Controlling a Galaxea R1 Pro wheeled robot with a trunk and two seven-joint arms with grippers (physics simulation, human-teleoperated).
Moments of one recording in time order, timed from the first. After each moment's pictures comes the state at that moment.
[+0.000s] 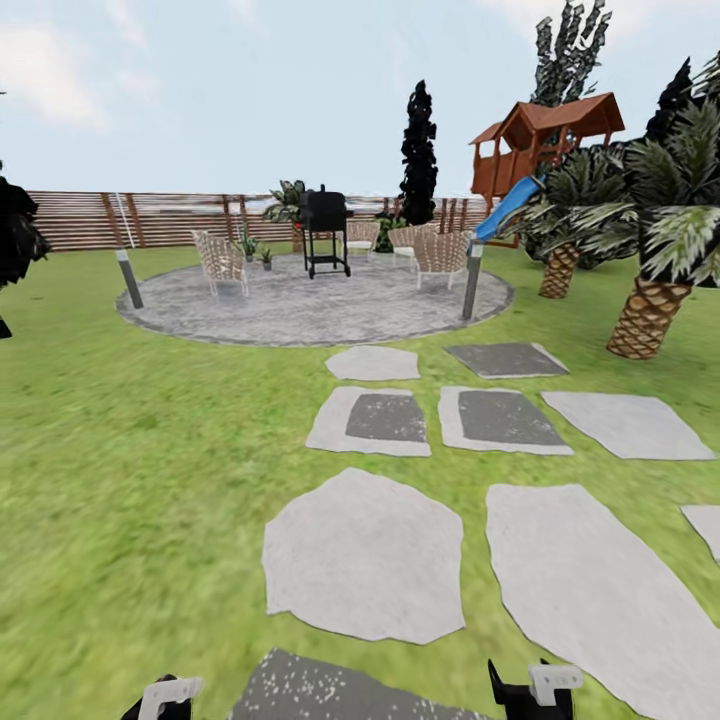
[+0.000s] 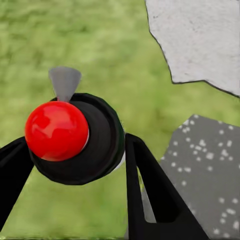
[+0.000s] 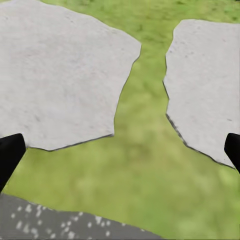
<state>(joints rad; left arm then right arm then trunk) -0.28 0.12 0.11 -0.29 0.02 -0.40 -0.02 -0.36 -0.08 -0.09 -0.15 0.06 -0.64 0.04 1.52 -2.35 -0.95</state>
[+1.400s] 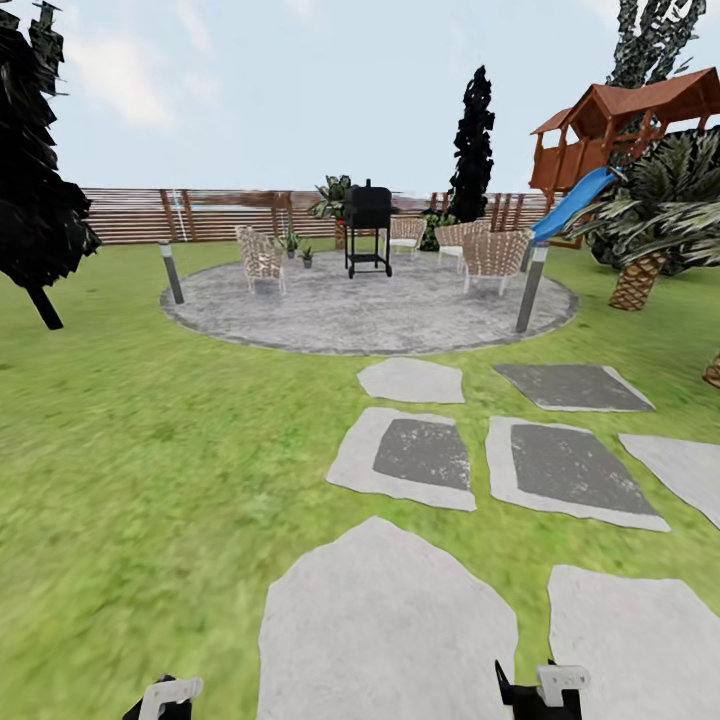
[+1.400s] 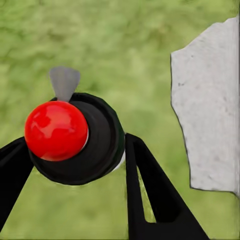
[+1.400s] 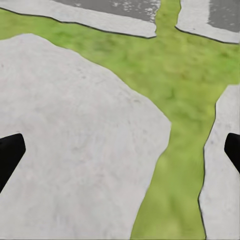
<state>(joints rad) -0.28 0.11 0.11 -0.28 0.02 -0.40 -0.01 -0.36 -0.11 -0.09 -0.14 0.06 -0.64 0.05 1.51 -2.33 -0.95</state>
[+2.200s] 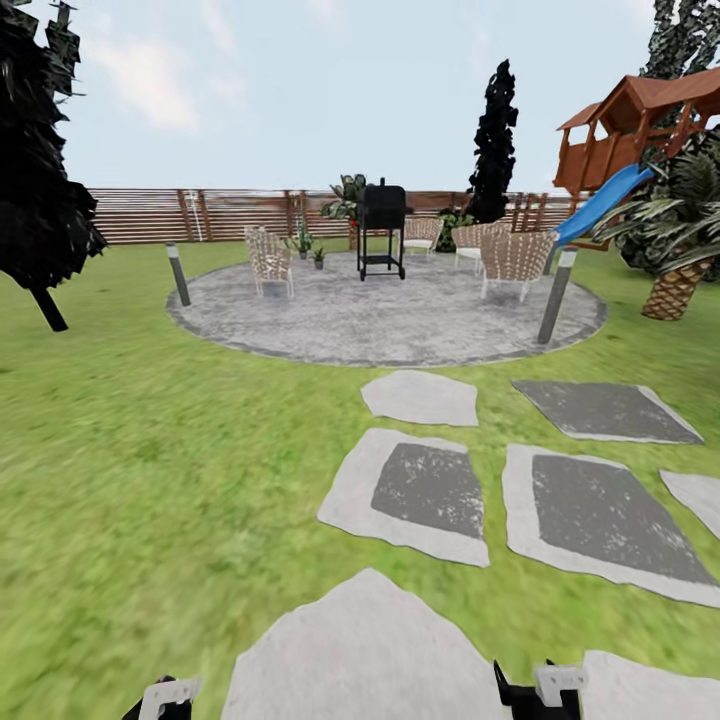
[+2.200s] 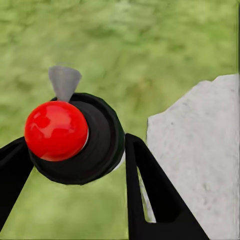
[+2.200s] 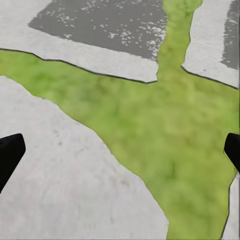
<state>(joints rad) -0.28 0.11 0.11 -0.28 0.02 -0.40 -0.01 -0.36 -0.10 -0.09 -0.14 0.06 -0.64 0.05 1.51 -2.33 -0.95</state>
